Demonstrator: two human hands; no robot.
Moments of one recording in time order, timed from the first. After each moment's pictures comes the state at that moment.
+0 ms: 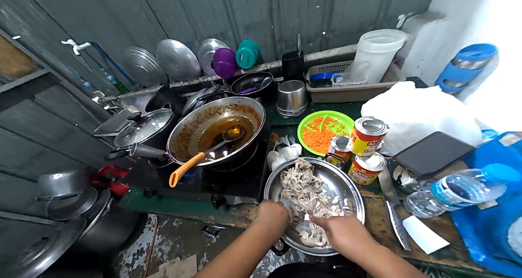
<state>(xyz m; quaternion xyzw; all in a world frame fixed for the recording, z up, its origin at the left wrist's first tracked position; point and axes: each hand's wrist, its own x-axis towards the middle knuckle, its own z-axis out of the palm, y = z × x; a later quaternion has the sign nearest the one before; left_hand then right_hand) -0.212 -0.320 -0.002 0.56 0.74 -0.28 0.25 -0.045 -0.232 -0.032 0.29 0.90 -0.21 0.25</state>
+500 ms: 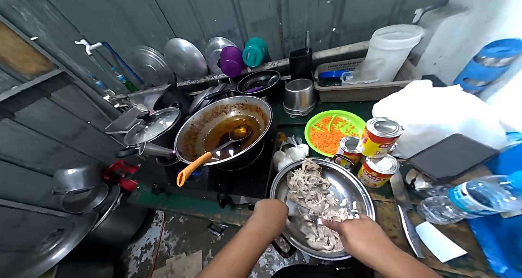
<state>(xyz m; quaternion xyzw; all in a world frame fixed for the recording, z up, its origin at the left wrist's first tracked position) -0.227 -0.321 0.027 0.51 0.77 -0.24 0.30 -0.040 -0.226 -0.023 0.29 0.90 -0.18 0.28</state>
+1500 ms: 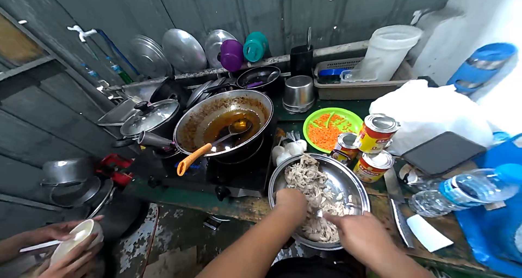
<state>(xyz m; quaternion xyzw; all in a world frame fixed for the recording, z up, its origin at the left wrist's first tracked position) -0.183 -0.286 0.014 0.49 0.78 -0.25 0.30 -0.032 -0.248 -0.004 0.34 0.89 -0.17 0.26</state>
